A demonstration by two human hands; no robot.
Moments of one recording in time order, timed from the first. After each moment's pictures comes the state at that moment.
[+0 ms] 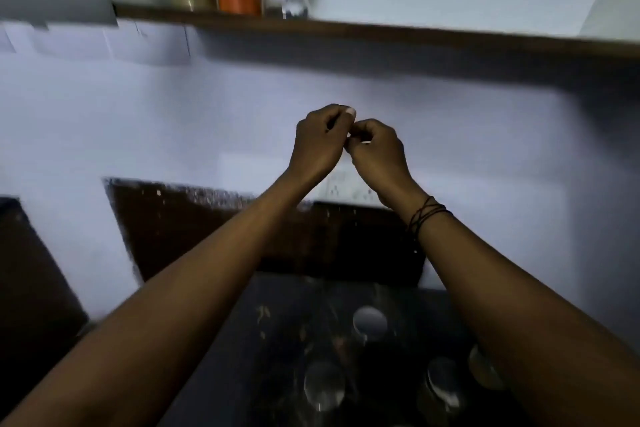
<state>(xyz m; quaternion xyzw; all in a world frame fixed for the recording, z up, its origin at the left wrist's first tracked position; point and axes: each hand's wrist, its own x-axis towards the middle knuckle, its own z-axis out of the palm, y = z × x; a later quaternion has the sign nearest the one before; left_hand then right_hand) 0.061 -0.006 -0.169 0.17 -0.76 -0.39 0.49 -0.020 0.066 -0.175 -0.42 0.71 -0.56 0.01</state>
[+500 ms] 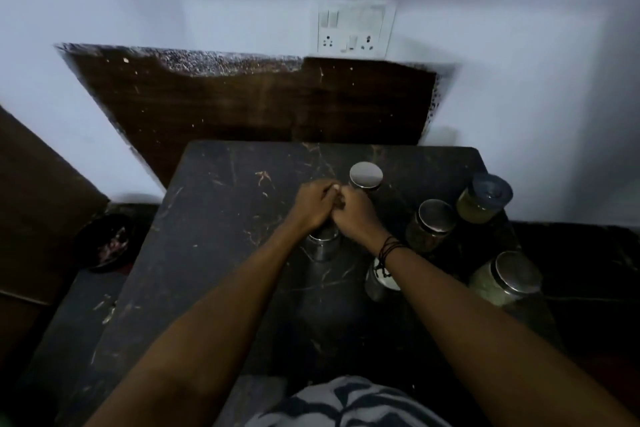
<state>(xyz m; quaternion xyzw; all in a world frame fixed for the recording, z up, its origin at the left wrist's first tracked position) 0.123 0.077 -0.509 0.25 -0.86 -0.40 0.17 0.048 0.174 -0.497 -0.39 0.81 -0.37 0.23</state>
